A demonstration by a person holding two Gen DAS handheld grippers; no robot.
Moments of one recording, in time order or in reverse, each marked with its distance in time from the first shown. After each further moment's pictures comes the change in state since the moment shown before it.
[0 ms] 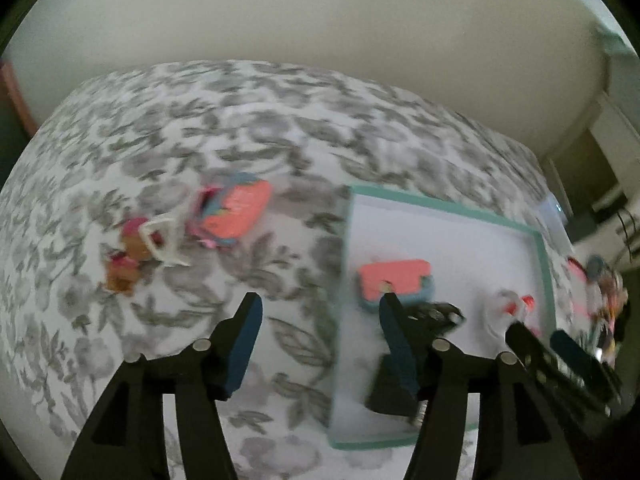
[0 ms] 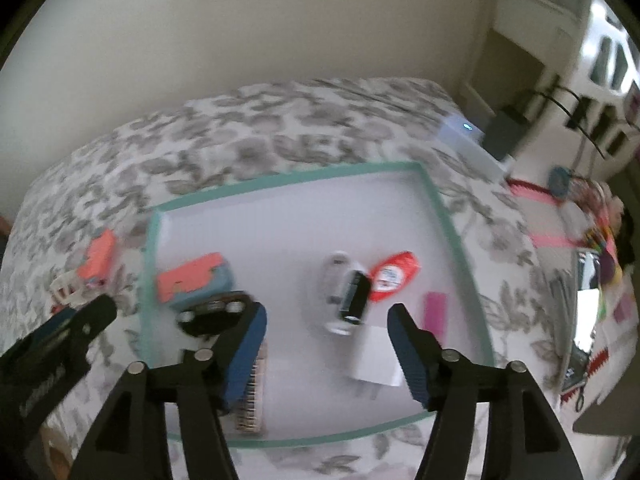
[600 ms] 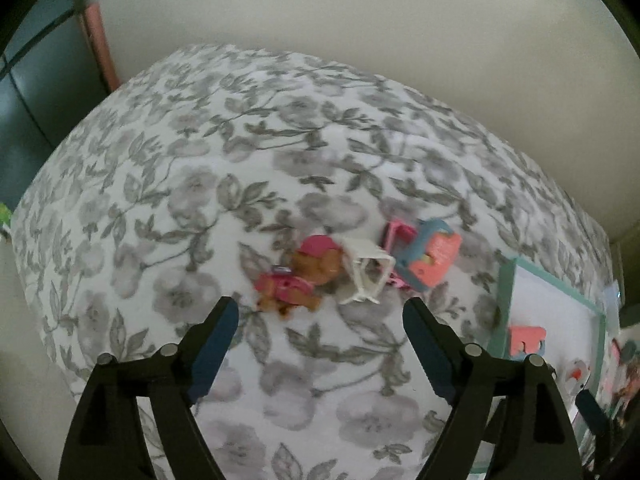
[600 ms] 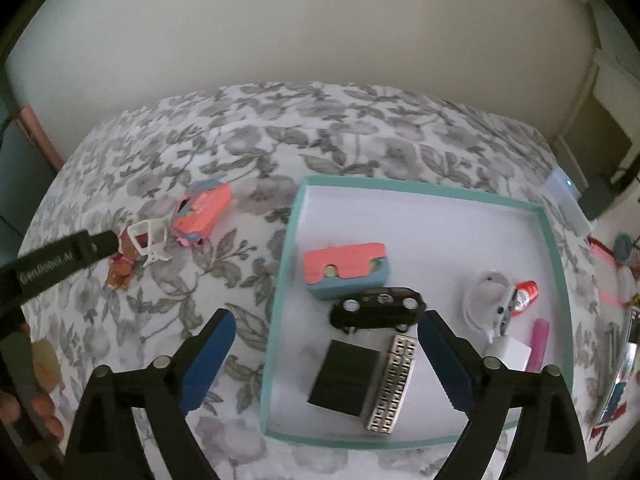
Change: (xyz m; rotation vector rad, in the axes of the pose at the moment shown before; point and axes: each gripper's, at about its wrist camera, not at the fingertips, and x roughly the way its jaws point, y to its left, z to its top) left arm -0.011 0.136 0.014 -0.244 -0.040 0.172; right arm -0.003 0.105 -0.019 -0.224 -0.017 0.131
